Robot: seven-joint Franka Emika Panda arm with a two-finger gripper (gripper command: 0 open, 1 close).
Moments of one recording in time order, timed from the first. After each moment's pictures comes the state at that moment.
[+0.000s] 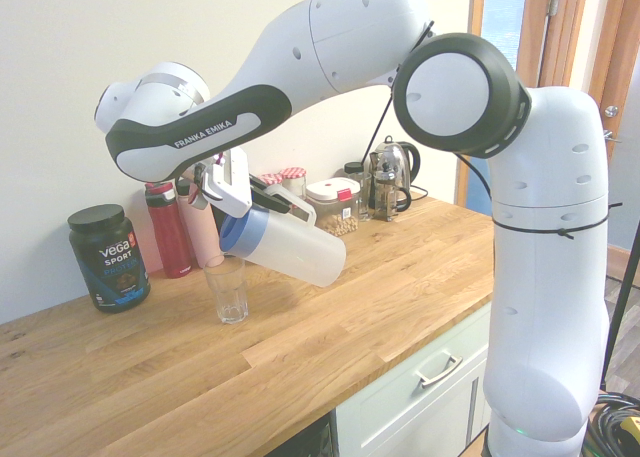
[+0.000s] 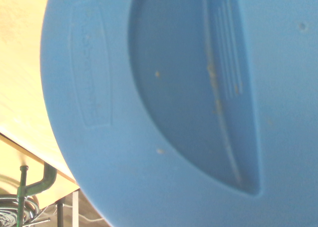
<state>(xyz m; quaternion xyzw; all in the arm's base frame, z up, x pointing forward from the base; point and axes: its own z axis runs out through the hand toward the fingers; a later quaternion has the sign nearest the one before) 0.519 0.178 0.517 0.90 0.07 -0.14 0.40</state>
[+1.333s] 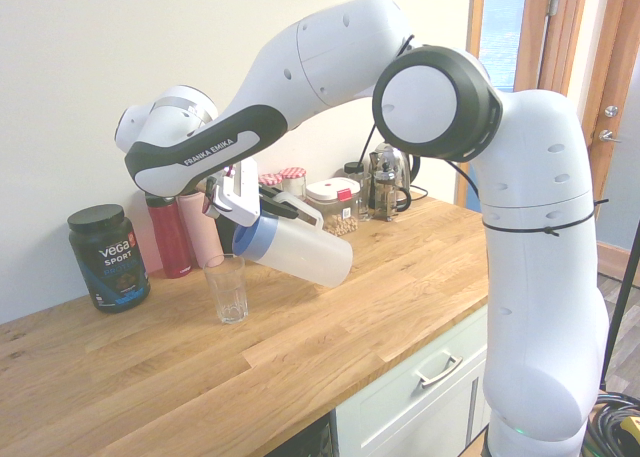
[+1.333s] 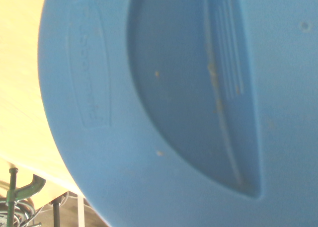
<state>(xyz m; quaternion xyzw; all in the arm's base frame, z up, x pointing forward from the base) 0.542 0.155 0.490 0.90 0.05 -0.15 0.41</state>
